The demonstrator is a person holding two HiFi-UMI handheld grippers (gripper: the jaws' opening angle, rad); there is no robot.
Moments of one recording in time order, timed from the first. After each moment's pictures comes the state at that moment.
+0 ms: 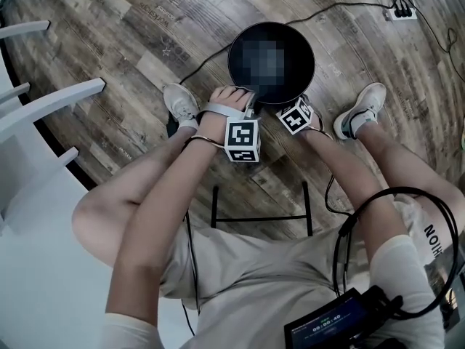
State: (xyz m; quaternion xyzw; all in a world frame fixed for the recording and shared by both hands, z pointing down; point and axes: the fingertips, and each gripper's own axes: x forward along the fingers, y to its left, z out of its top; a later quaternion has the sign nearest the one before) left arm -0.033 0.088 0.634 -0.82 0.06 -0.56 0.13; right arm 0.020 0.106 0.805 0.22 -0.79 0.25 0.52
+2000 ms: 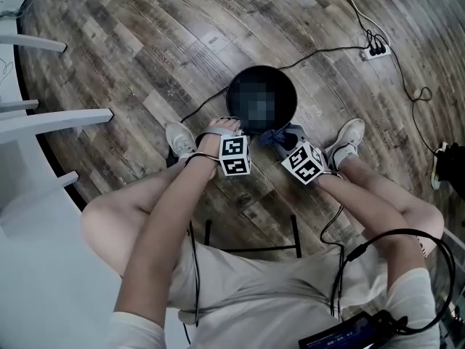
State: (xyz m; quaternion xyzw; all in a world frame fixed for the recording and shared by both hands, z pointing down) left arm -0.033 0.081 0.634 -0.83 0.05 -0.55 0.06; right arm 0.024 0.088 0.621 0.20 -0.87 0.14 0.43
